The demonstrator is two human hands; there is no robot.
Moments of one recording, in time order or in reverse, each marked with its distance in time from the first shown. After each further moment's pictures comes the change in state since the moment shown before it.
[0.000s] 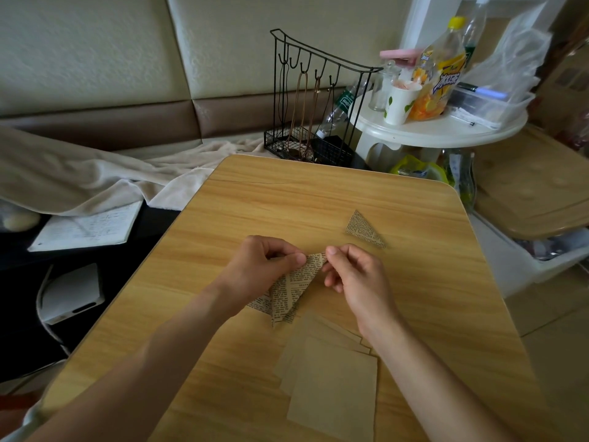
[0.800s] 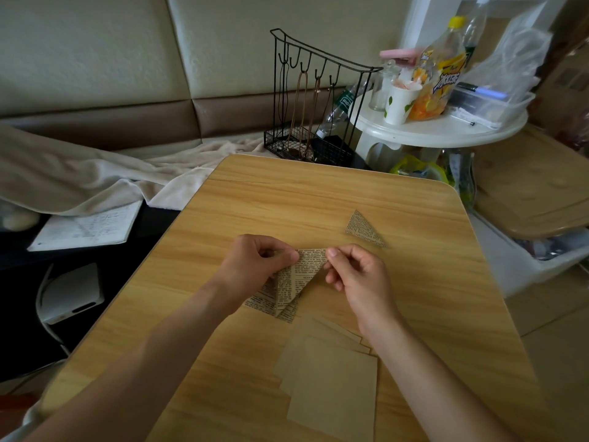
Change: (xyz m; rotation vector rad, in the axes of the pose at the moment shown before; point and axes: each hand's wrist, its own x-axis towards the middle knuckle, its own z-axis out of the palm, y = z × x) left_hand 0.001 -0.001 -0.005 0.012 0.102 -0.080; right_hand 0.001 0.003 0.000 -0.012 0.047 -0.034
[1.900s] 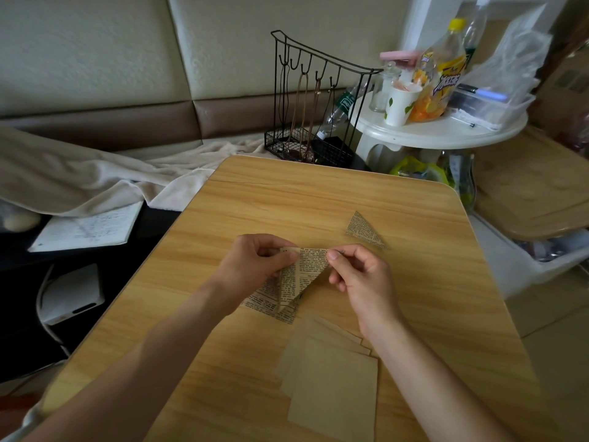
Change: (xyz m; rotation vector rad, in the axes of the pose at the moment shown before) left_hand -0.001 0.003 -0.002 -0.086 -0.035 0.017; right_hand 0.004 0.007 -0.002 0.068 0.027 0.013
